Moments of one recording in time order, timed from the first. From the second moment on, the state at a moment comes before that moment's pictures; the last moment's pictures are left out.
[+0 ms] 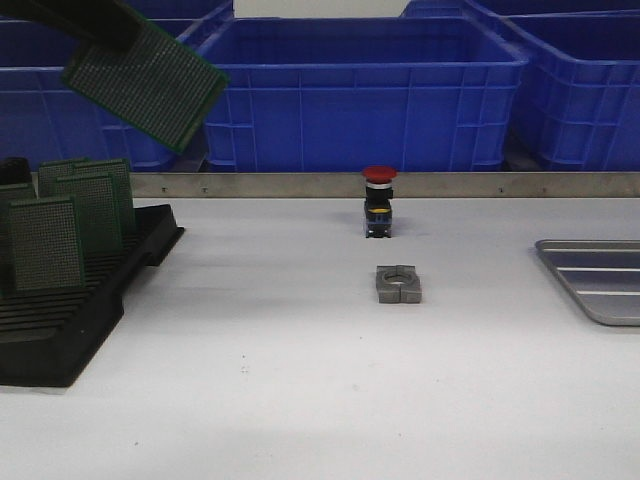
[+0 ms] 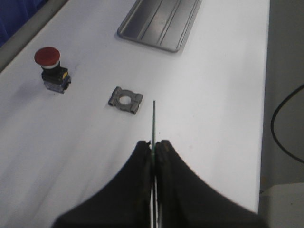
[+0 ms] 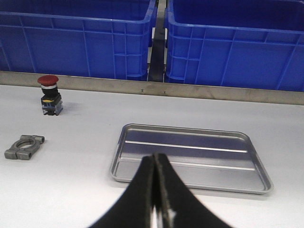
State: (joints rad) left arm -0.05 1.53 -1.21 -1.03 1.21 1.54; right arm 0.00 -0.01 0.03 -0.05 0.12 0.01
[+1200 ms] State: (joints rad) left arm -0.31 1.59 -1.21 -1.07 1.21 1.54; right arm 0.00 -0.01 -0.02 -0.02 0.18 0.01
